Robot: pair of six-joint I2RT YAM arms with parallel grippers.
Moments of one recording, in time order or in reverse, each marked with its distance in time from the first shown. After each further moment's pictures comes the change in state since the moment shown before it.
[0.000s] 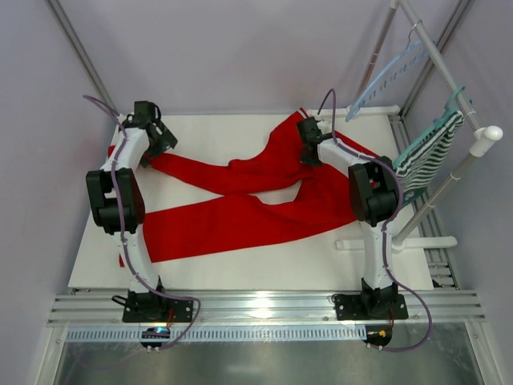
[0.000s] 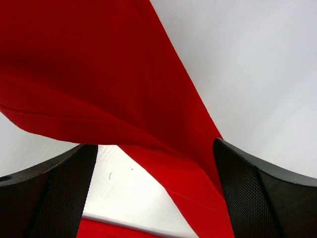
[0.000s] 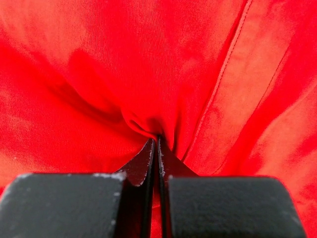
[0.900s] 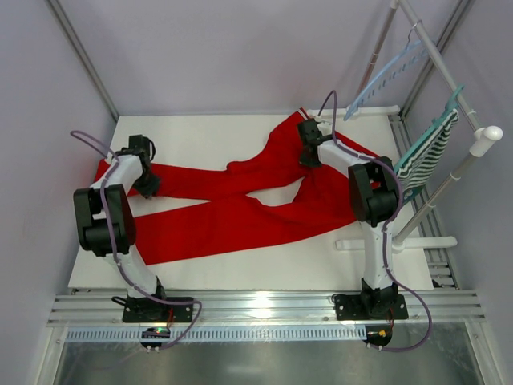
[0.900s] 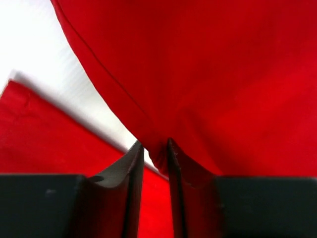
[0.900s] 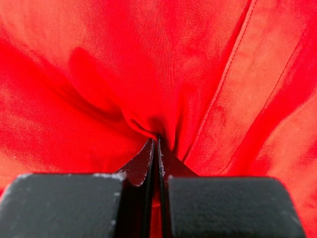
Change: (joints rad) left arm 0.058 -0.217 -0.438 -0.040 -0.116 -0.151; right arm 0.001 -0.003 -0.022 0.026 -0.019 0.019
